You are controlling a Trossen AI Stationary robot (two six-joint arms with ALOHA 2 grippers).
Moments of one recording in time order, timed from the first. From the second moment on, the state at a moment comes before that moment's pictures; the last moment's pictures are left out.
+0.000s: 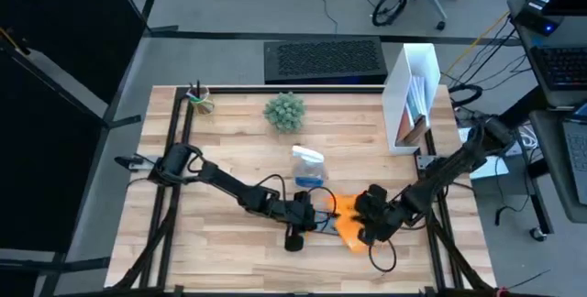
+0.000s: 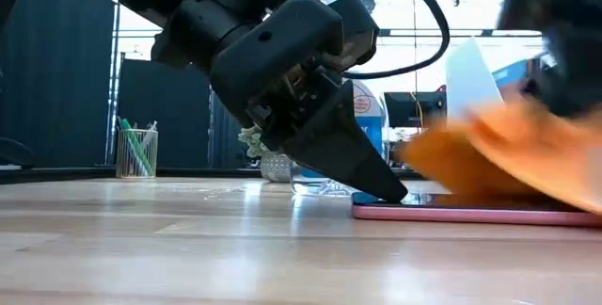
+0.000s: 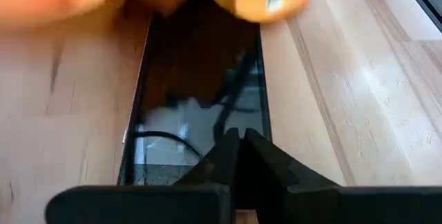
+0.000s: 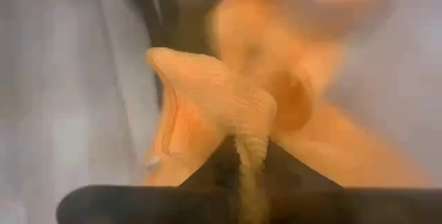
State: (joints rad) left arm -0.30 2.14 1.16 0.24 0.00 -0.20; right arm 0.66 1.42 0.68 -0.20 0.56 0.94
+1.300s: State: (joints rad) left arm -0.30 2.14 1.16 0.24 -0.01 -0.23; right arm 0.81 1.46 0.67 -0.32 0.40 1.06
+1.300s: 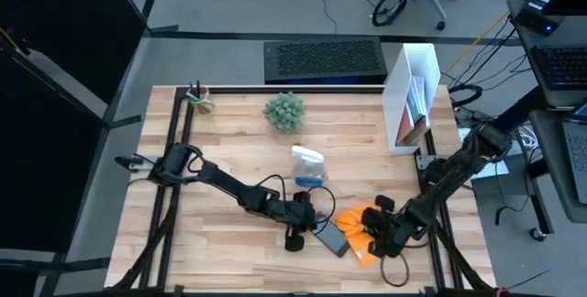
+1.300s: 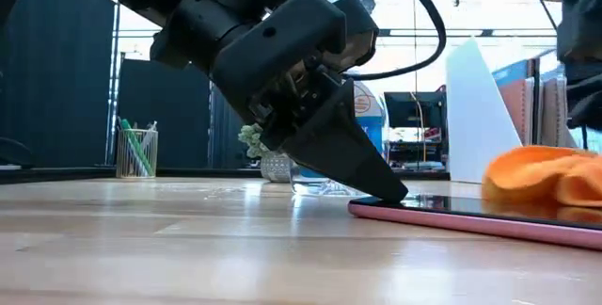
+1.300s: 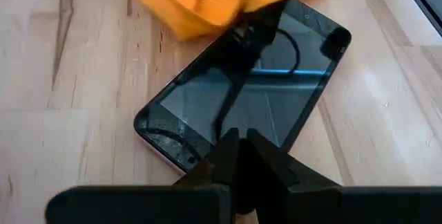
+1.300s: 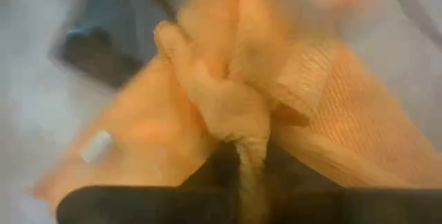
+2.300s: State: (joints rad) left arm -0.30 2.14 1.16 0.25 -0.01 -0.23; right arm 0.58 1.84 0.69 0.39 0.20 0.35
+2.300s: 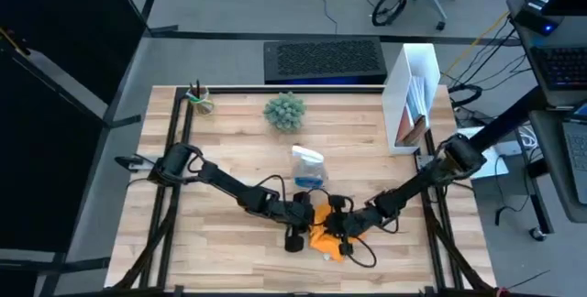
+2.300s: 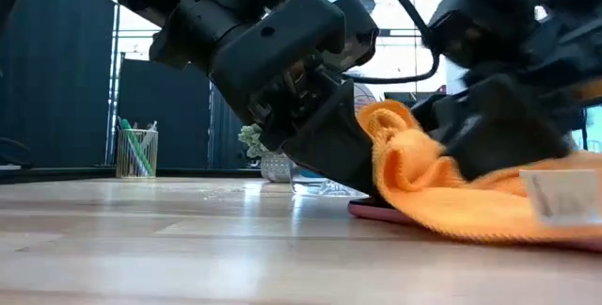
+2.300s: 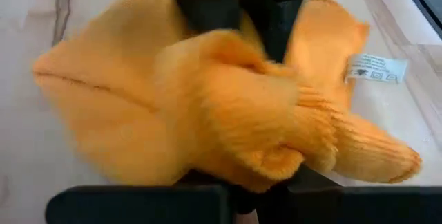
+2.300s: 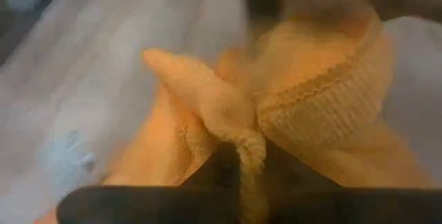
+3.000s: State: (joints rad) left arm -0.30 2.14 1.16 0.23 -0.02 -0.23; right arm 0.64 1.77 0.68 0.28 0.26 0.35
